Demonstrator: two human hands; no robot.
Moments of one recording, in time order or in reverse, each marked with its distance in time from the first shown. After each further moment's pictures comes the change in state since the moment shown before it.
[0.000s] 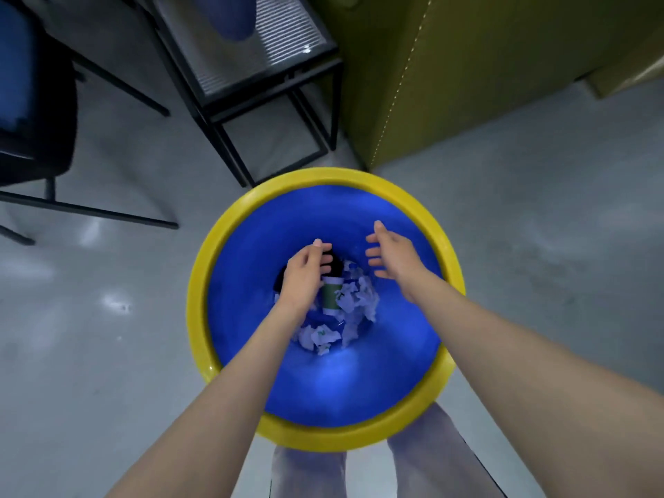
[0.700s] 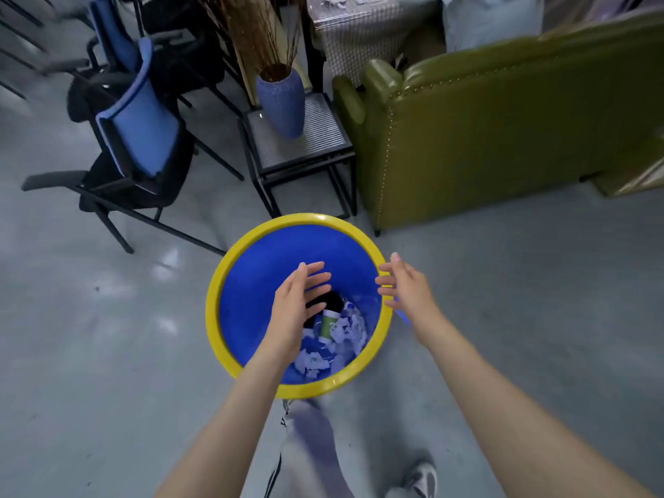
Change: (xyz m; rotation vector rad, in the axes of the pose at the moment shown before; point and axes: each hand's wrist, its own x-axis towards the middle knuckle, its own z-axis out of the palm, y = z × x) left_hand -0.251 0.067 0.106 -0.240 0.178 0.243; right_hand -0.165 0.008 -0.192 0.139 -0.144 -0.257
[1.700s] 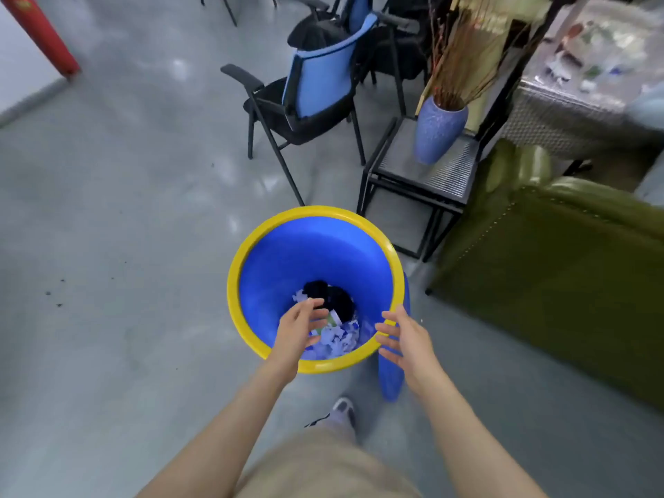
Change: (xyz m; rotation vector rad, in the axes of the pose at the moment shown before) left_hand -0.036 -0.039 0.099 -0.384 0.635 -0.198; right_hand 0.050 -0.043 -0.056 -0.349 -0.462 0.170
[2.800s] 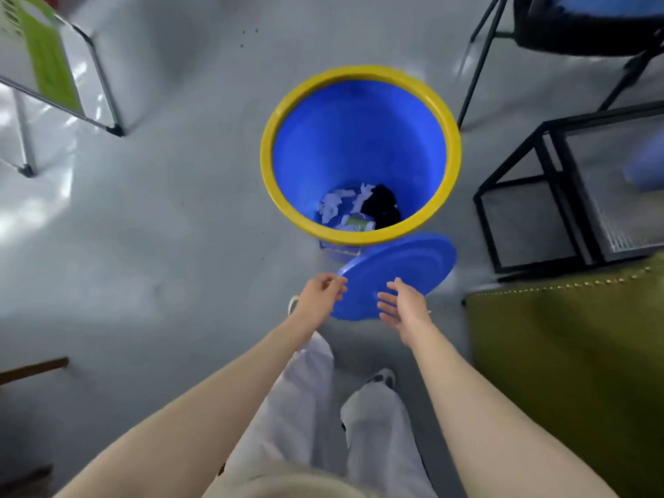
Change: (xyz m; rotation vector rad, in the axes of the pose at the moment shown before) left_hand -0.003 -0.137 0.332 -0.295 0.667 -0.271; right_hand 0.222 -0.028 -0.189 -0.781 -0.509 0.252
